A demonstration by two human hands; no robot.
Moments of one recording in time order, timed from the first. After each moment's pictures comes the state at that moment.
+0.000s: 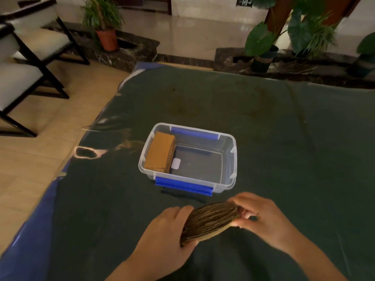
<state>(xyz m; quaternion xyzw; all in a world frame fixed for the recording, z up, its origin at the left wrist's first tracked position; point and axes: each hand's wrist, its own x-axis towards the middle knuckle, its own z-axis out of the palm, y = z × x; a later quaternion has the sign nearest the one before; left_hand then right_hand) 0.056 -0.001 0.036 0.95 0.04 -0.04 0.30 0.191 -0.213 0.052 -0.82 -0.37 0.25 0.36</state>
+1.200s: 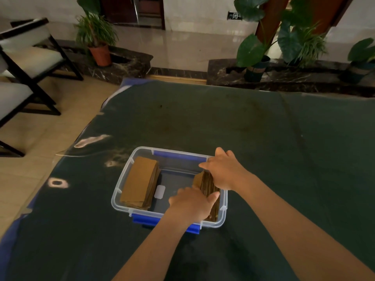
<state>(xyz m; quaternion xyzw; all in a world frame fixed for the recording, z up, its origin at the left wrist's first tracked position) 0.241 -0.023 0.023 0.92 0.18 -0.26 0.22 0.345 -0.103 0.044 -0.89 -0.45 0.09 -0.06</state>
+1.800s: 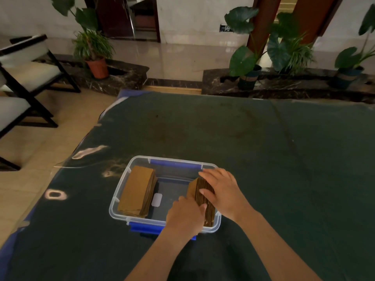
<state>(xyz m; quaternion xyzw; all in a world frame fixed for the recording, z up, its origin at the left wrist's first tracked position) 0.225 -0.029 0.009 0.95 0.18 -0.16 0.21 0.304 -0.136 0.023 -0.91 -0.36 0.06 0.19</state>
